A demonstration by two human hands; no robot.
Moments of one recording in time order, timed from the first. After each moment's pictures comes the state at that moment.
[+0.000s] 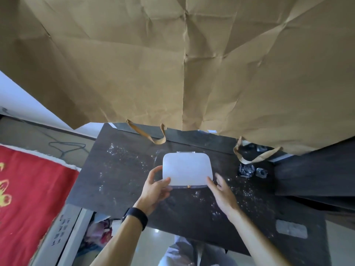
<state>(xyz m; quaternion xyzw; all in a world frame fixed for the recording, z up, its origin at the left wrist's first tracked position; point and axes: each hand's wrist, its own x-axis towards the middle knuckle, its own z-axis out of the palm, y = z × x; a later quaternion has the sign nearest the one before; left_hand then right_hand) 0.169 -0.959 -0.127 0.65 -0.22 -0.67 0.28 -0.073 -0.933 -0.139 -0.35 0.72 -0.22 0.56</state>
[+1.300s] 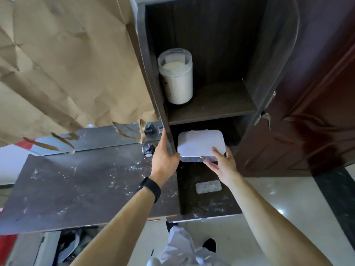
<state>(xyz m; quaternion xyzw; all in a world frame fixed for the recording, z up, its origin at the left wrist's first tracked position) -0.236 -0.840 -0.031 0.58 -0.67 -0.42 0.22 -0.423 -0.777 -0.097 0.01 0.59 -0.60 0.54</state>
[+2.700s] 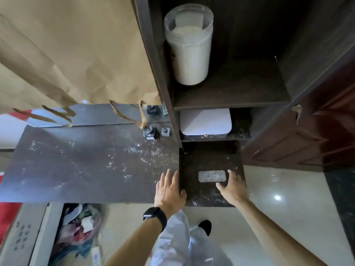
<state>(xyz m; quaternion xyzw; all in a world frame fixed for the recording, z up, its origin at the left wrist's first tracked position) -0.204 -0.763 -0.170 0.60 -0.73 -0.30 -0.12 -0.436 -0.717 -0.228 -0.41 0.84 -0.05 0.36</state>
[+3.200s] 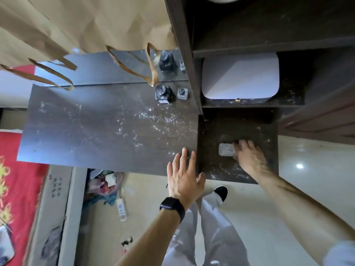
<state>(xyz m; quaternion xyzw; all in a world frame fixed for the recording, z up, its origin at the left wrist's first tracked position) -0.193 -0.729 -0.225 0.63 -0.75 -0.18 -0.10 -0.432 -0.754 -0.324 -0.69 0.68 0.19 0.18</state>
